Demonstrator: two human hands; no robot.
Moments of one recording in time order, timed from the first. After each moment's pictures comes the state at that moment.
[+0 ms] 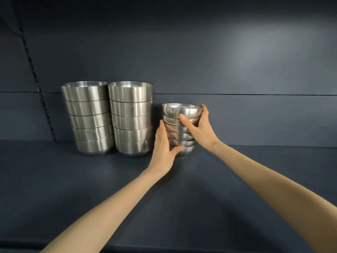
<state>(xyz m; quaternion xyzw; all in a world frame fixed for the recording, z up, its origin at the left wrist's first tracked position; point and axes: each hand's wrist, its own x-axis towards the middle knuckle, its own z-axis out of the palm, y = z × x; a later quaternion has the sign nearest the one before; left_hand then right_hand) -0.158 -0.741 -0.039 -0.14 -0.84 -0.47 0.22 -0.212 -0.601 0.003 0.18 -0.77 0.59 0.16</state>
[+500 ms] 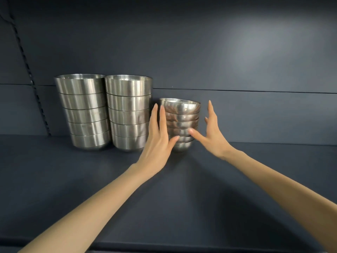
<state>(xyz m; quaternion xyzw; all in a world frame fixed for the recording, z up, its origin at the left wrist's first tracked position) -0.151 -0.756 -0.031 -0.23 -0.85 -0.28 0.38 -0.187 -0.566 -0.018 0.24 -0.82 0.49 0.18</state>
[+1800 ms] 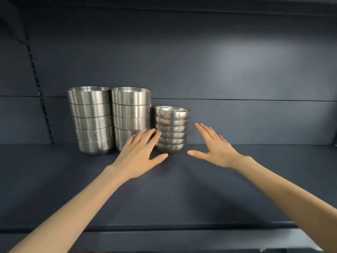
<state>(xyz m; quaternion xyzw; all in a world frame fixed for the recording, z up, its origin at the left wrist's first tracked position) -0.095 -0.810 -0.006 -0.20 -0.94 0.02 0.26 -0.116 -0.546 -0.001 0.17 -0.97 0.15 0.12</state>
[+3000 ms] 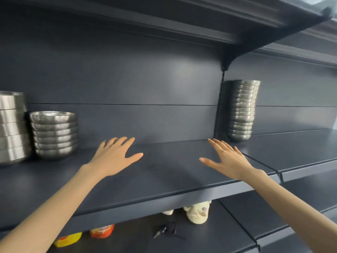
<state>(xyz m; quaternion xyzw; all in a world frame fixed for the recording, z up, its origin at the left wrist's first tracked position) -0.039 -0.529 0.014 -0.20 -0.97 -0.02 0.14 0.053 -0.201 0.004 -0.06 -0.99 0.07 0.14</state>
